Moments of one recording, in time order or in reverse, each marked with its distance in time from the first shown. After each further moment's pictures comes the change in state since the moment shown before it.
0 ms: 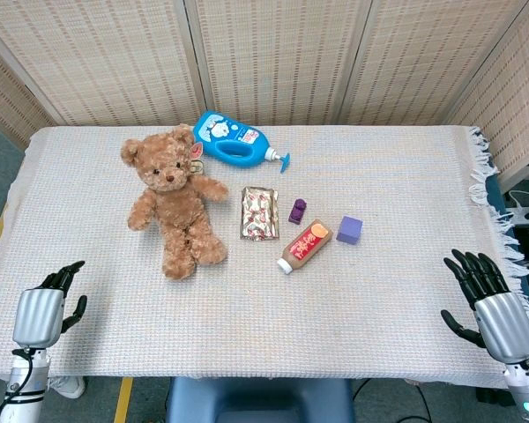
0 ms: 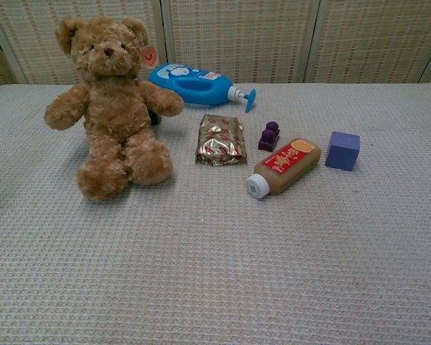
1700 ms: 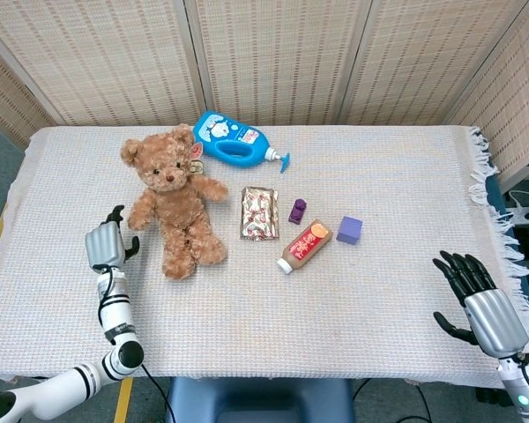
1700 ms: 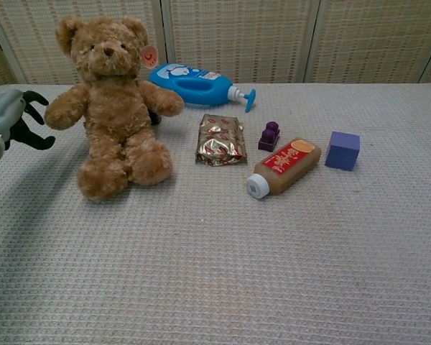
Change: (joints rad) left arm -0.423 -0.445 -0.461 0.286 -0.660 -0.307 0.325; right arm 0.034 0.032 -0.012 -0.038 0.018 -0.103 0.033
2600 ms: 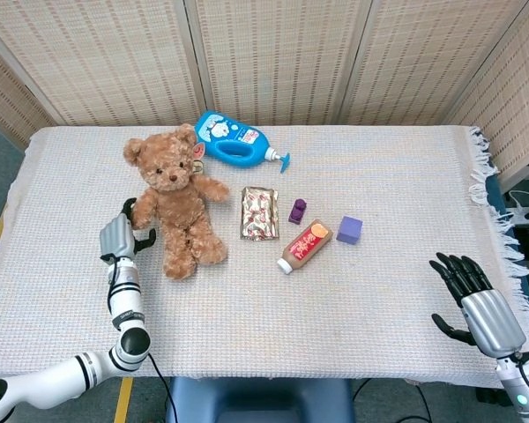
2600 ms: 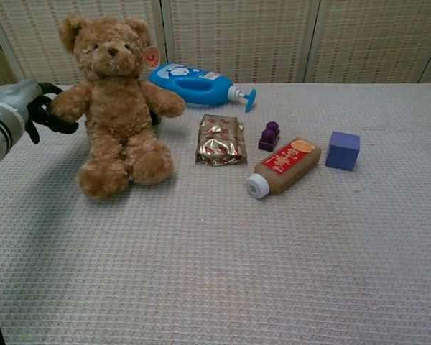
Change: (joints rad) left arm -0.077 0.058 -0.093 -0.185 -0.237 -0.006 -0.026; right arm 0.010 0.009 -0.010 -0.006 -0.003 -0.023 0.005
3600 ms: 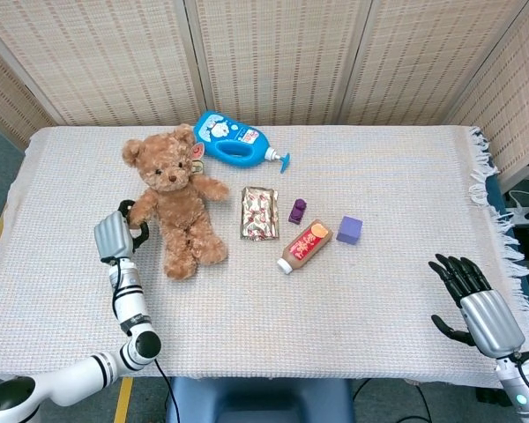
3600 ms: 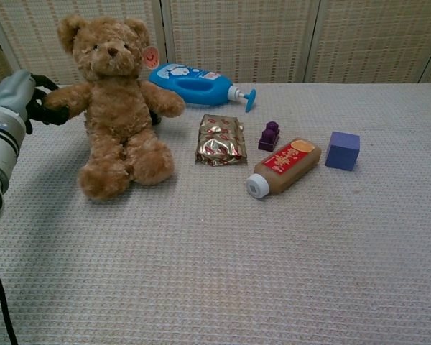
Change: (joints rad) left arm -0.034 -0.101 0.070 0.209 0.151 0.094 -0.114; right arm 0.002 0.004 -0.006 -0.005 0.005 -0.012 0.000
